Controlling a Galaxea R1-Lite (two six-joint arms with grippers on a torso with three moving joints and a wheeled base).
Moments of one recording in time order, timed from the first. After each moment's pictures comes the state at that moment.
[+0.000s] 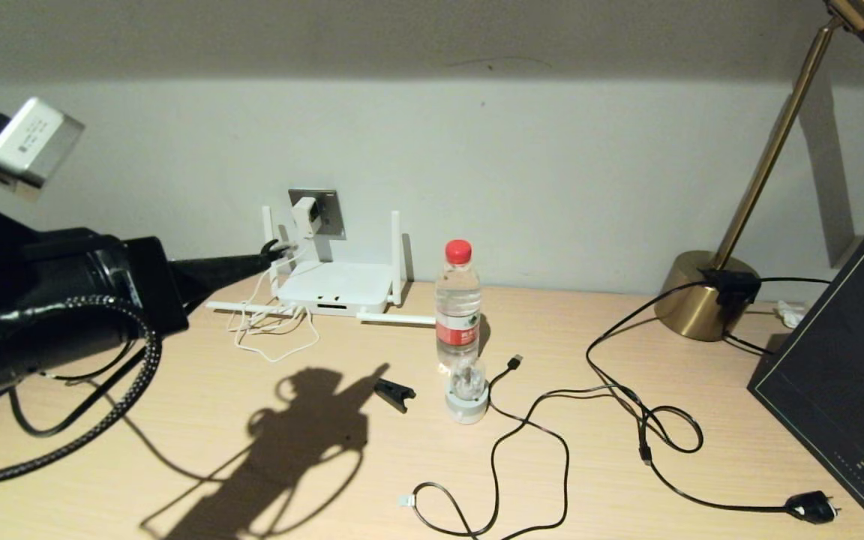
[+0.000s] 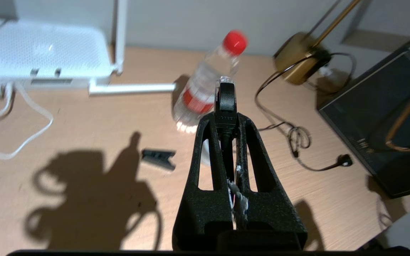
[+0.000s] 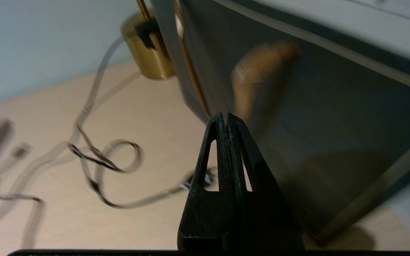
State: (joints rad) left arm -0.38 1.23 -0.88 -0.21 -0.17 -0.29; right arm 0.04 0.39 -0.43 0.15 -0.39 0.26
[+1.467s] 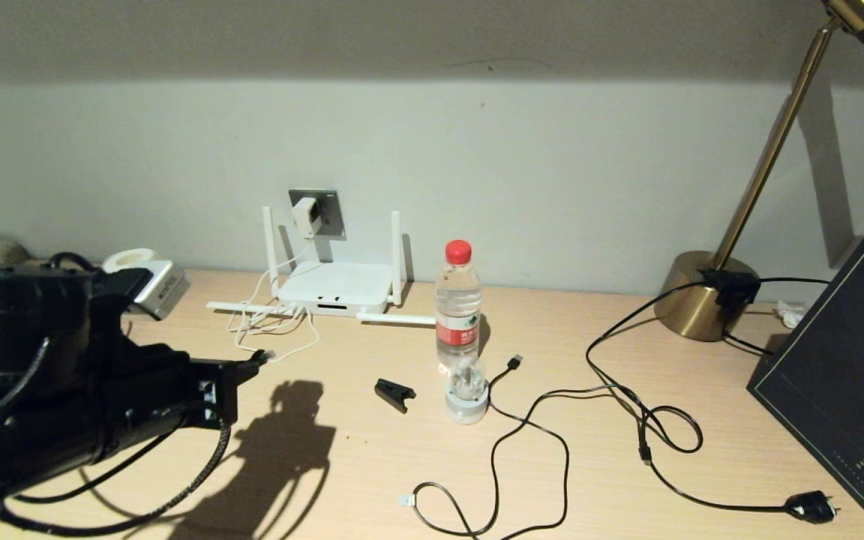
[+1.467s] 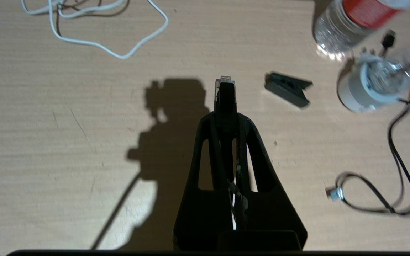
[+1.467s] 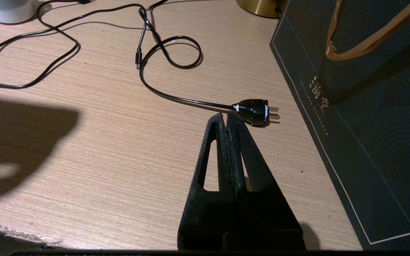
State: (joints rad) left arm -0.33 1.38 -0.69 -0.23 0.12 -0.13; right arm 0.00 0.00 -0.06 0.15 0.07 -0.11
